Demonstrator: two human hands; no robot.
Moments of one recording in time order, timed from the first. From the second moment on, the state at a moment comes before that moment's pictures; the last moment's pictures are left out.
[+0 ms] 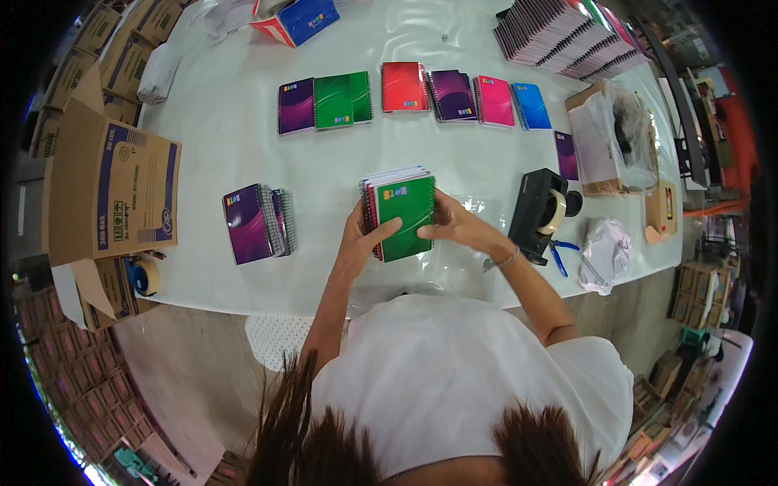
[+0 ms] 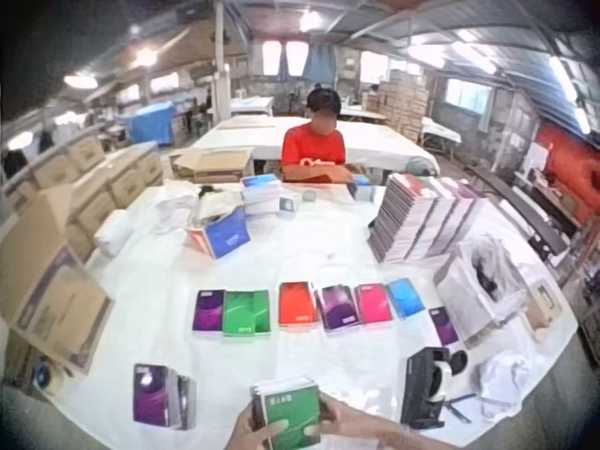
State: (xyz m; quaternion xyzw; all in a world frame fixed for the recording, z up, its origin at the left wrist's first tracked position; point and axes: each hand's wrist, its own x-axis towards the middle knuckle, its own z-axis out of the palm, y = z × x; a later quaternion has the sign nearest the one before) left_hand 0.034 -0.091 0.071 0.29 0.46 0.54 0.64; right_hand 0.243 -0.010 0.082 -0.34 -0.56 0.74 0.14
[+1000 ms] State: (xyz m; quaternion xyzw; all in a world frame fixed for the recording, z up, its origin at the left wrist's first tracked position) left_hand 0.040 -0.081 0.045 0.01 0.37 0.61 0.70; right_hand 0.285 0.185 -0.003 -0.42 -0.88 0.12 0.20
